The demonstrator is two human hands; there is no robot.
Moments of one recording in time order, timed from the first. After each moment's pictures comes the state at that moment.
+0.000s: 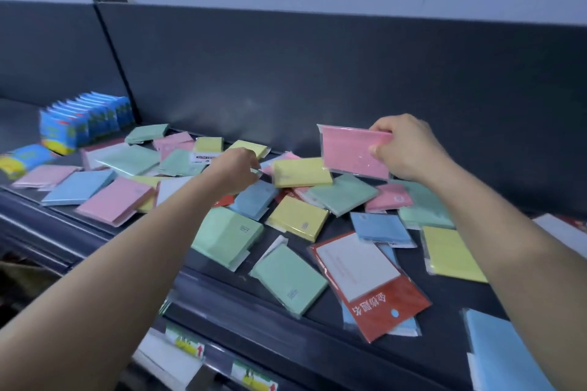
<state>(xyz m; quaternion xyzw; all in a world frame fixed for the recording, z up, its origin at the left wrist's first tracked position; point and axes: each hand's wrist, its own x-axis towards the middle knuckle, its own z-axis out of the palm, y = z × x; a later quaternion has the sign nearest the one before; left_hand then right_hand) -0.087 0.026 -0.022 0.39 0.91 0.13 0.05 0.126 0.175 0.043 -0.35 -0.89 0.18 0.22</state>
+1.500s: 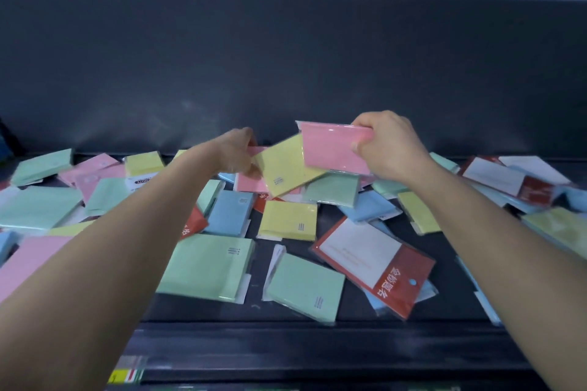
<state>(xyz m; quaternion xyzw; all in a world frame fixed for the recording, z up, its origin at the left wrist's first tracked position) -0.084 0.067 0.015 0.55 0.81 0.12 0.15 0.150 0.120 0.036 -0.47 -0.82 0.14 0.28</state>
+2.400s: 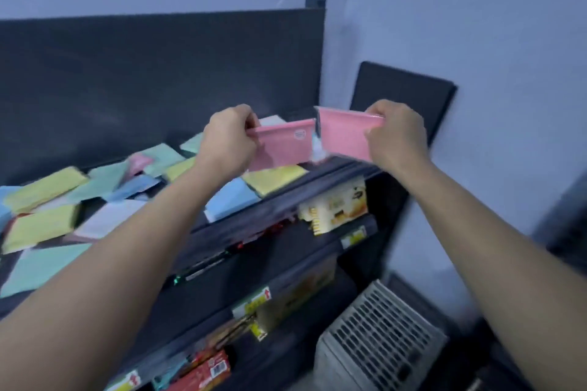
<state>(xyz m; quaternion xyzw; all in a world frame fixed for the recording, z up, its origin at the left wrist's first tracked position) 0.268 0.039 0.038 0.73 0.58 0.36 0.05 0.488 0.012 0.040 -0.71 -0.58 0.03 0.40</state>
